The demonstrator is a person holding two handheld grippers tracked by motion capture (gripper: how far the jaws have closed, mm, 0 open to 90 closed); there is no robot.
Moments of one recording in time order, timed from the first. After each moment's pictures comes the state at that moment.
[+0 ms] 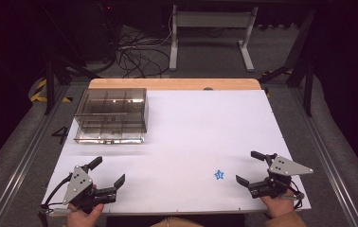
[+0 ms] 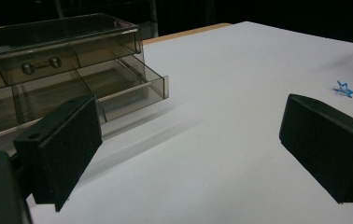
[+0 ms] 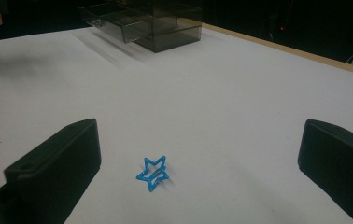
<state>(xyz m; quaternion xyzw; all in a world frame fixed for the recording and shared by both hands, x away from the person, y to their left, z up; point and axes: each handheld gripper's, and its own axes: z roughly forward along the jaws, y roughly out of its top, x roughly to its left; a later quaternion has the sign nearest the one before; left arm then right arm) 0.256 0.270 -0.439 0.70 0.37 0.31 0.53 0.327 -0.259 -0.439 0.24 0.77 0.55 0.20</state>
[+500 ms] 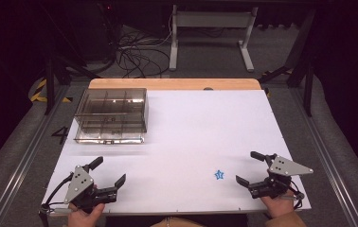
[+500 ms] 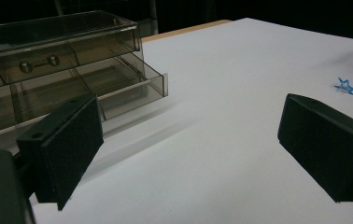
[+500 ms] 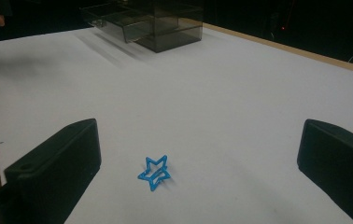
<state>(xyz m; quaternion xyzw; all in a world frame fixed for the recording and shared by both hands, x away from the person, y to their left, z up) 0.256 0.269 -0.439 0.71 0.37 0.31 0.52 0.326 -0.259 -0.440 0.24 0.77 0.55 0.20</state>
